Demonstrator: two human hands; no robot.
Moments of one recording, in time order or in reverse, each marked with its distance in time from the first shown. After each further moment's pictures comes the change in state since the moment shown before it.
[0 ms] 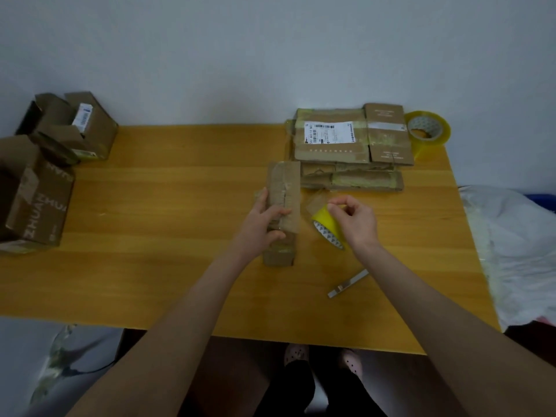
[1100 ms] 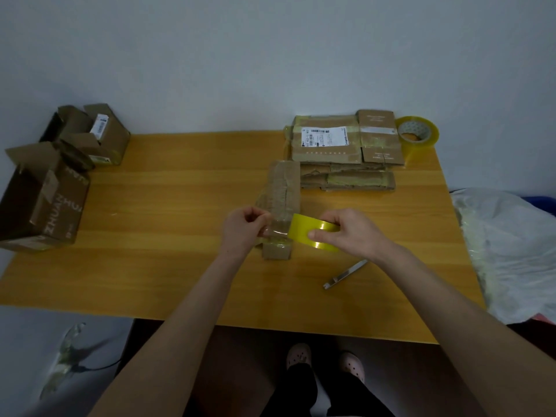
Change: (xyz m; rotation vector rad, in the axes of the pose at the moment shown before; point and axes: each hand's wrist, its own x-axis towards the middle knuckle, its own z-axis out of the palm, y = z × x) left_hand -0.047 0.039 -0.014 -0.574 0.364 -0.289; right_hand -0.048 -0.033 -0.046 -0.551 -0.507 -0.309
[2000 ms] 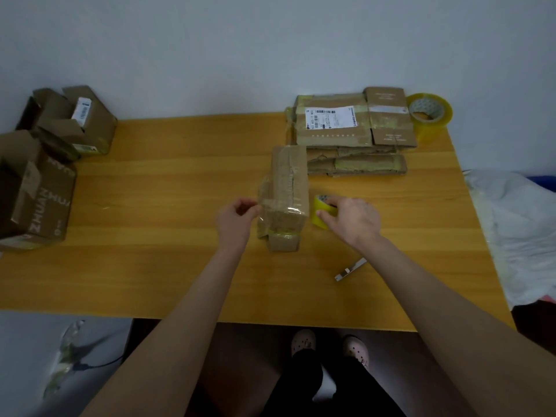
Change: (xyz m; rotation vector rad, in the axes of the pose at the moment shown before) left_hand 0.042 -0.050 -0.005 -0.021 0.126 0.009; right_hand 0.037 -0.001 0.037 -0.405 0.205 0.232
